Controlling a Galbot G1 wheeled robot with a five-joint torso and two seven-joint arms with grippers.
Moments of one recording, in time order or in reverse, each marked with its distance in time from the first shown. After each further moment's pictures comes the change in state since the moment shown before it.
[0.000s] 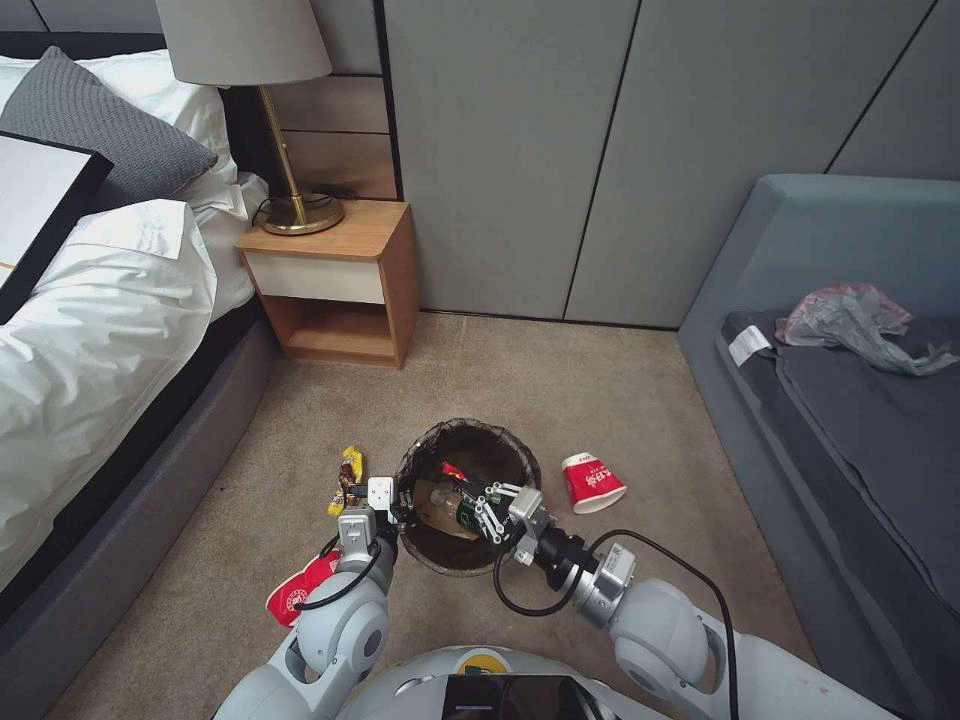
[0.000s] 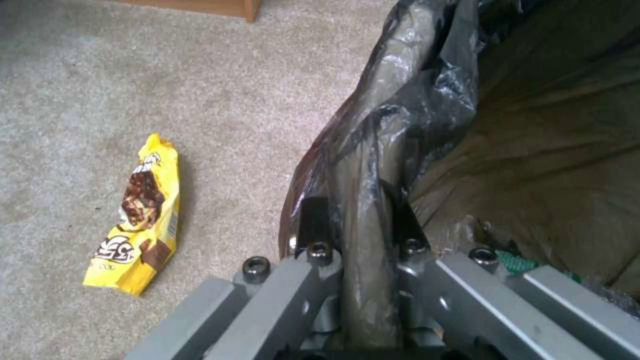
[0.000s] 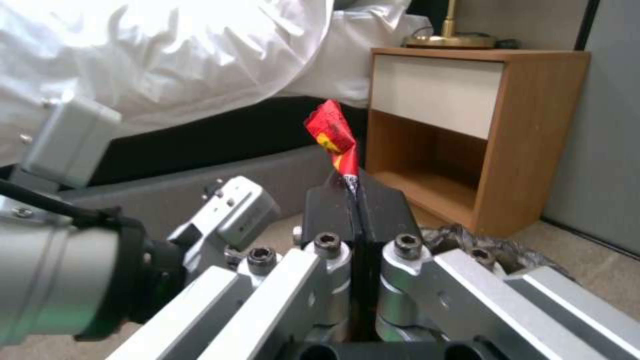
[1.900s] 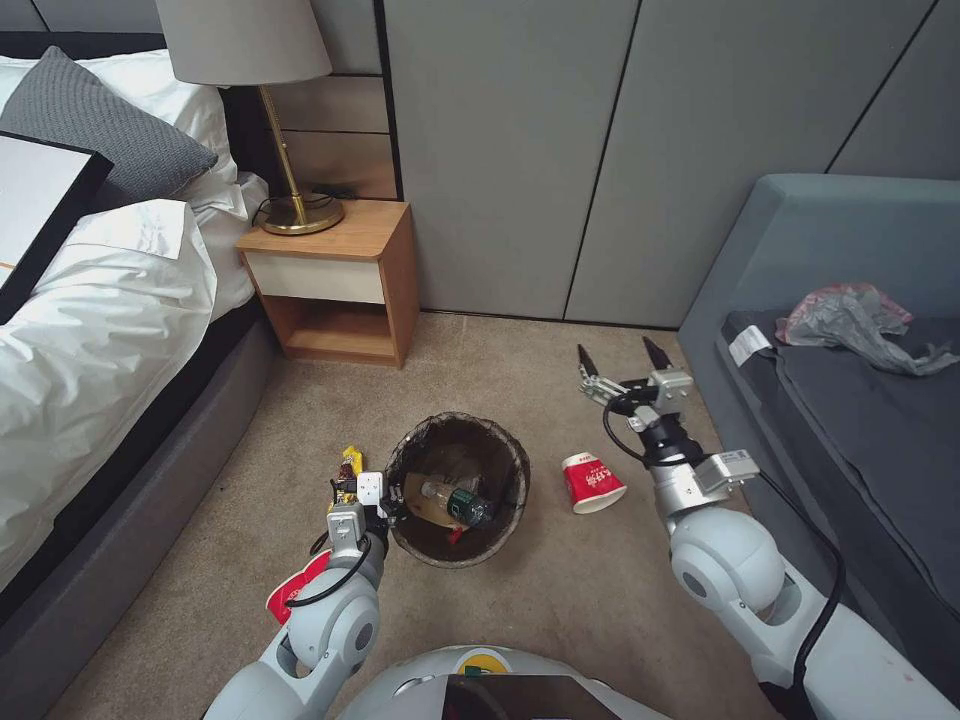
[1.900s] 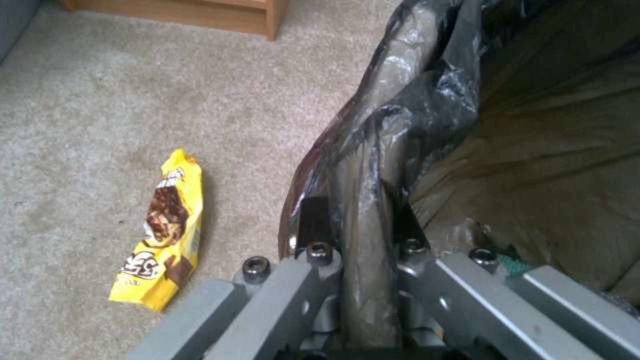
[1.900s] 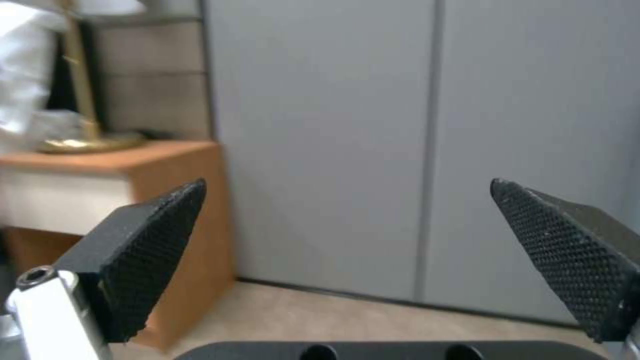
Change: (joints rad) left arm 0.004 0.013 -0.043 0.008 -0.006 -0.041 0.013; right arm -0.202 0.156 0.599 0.092 0.056 -0.117 0.340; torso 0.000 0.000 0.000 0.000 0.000
